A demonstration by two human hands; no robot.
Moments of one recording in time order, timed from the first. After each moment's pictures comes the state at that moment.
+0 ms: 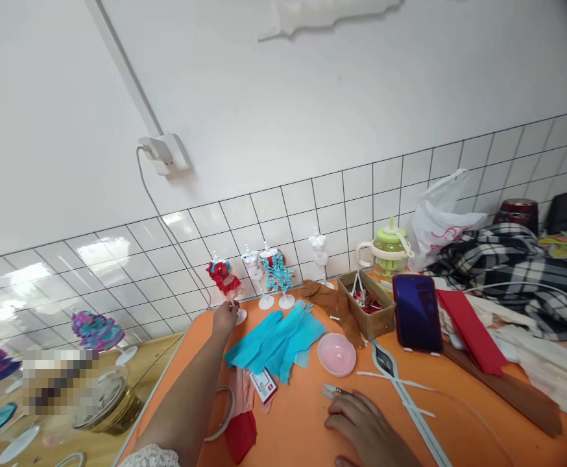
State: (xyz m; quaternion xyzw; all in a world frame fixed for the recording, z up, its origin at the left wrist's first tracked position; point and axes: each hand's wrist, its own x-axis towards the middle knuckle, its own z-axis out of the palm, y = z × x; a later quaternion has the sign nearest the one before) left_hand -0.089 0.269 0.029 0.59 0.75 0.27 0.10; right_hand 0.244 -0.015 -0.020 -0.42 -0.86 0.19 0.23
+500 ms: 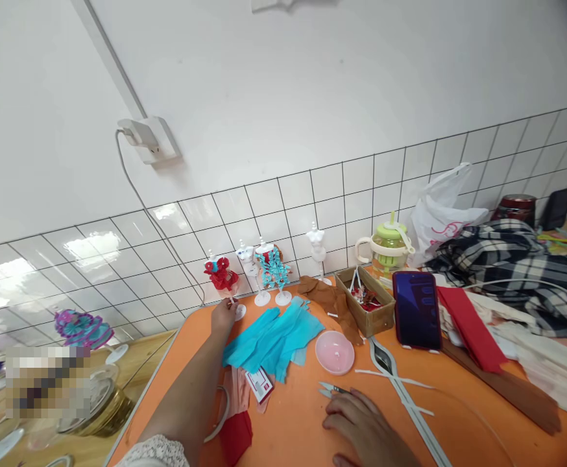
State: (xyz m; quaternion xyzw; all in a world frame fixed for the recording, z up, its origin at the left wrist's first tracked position) left_hand -0.084 0.274 0.016 0.59 0.73 0.31 0.14; right_hand 0.244 -0.014 -0.019 -0.43 -0.86 0.20 0.22
